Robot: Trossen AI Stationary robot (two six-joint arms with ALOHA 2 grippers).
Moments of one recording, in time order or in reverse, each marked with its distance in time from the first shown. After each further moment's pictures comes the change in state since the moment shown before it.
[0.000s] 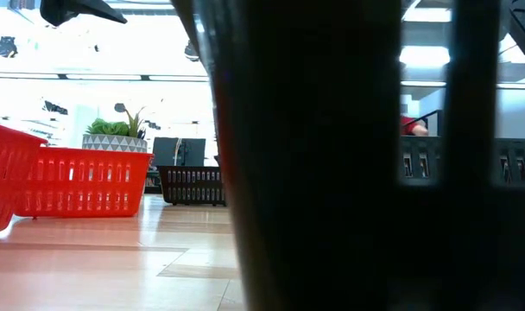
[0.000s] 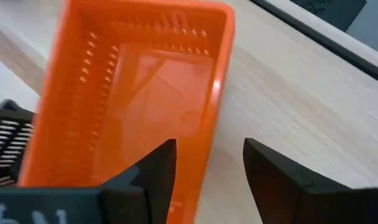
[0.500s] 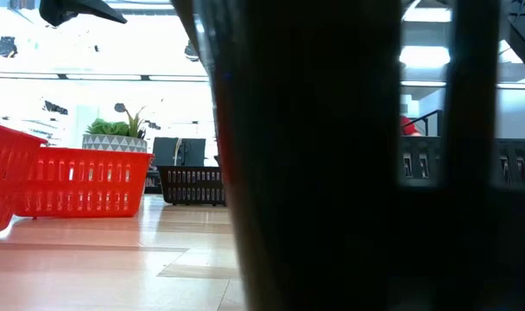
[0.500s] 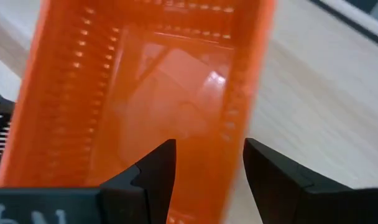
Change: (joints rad) left arm 0.000 0.000 0.000 0.000 -0.003 -0.017; right arm 0.019 0.063 0.000 0.015 0.012 -0.001
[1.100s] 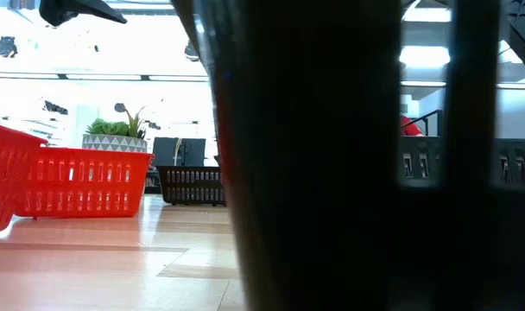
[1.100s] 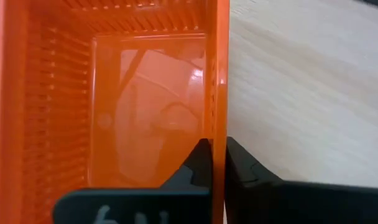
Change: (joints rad) left arm 0.000 0.000 0.000 0.000 0.000 0.001; right arm -0.006 -0.001 0.000 -0.009 0.004 0.253
